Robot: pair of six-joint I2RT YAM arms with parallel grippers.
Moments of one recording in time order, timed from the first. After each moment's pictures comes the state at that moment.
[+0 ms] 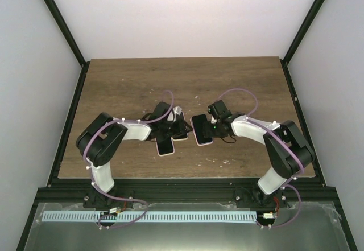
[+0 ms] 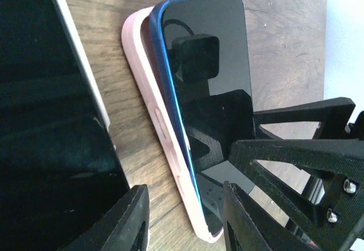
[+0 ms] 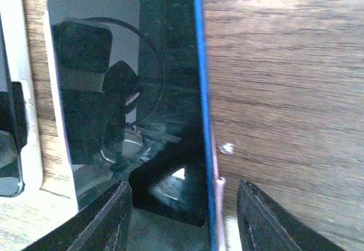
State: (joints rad) left arm -0.64 1.83 0.83 0.25 0.52 -0.86; right arm 0.53 1.61 0.84 -0.33 -0.11 0.47
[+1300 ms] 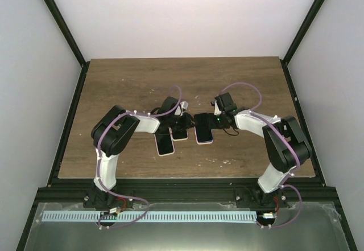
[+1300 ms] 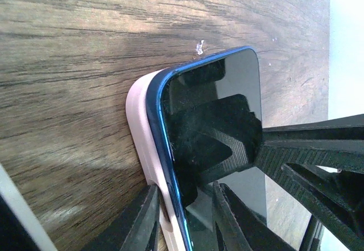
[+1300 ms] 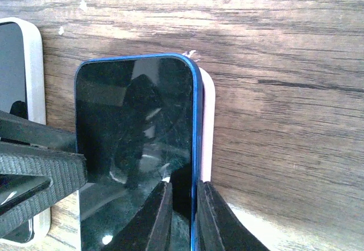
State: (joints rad) left arm -0.64 2.03 1.03 0.27 0.53 -0.86; right arm 0.43 1.66 0.90 -0.27 -0.20 0.38
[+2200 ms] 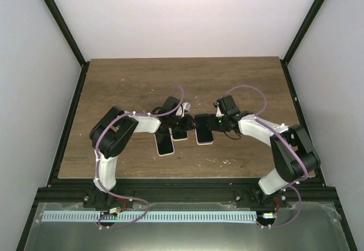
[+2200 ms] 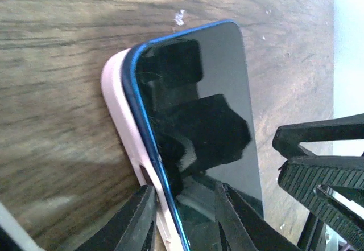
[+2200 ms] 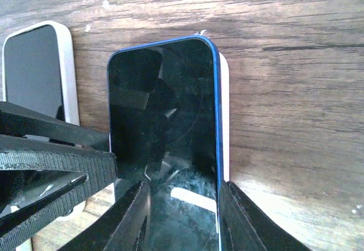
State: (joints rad) left arm -0.65 2.01 1.05 0.20 0.54 -0.80; right arm 0.44 1.57 0.84 -0.27 -0.20 0.49
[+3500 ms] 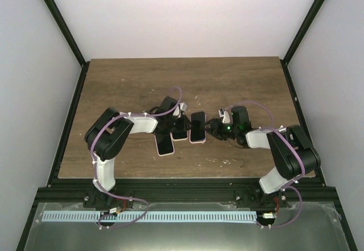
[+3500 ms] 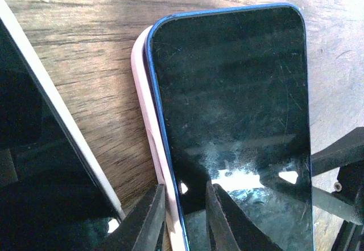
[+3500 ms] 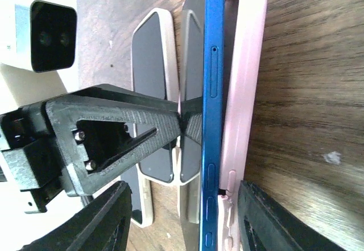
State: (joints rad) left arm -0.65 1.94 1.02 0.07 0.47 -0.70; right arm 0.32 1.56 0.51 0.35 -0.71 0.80
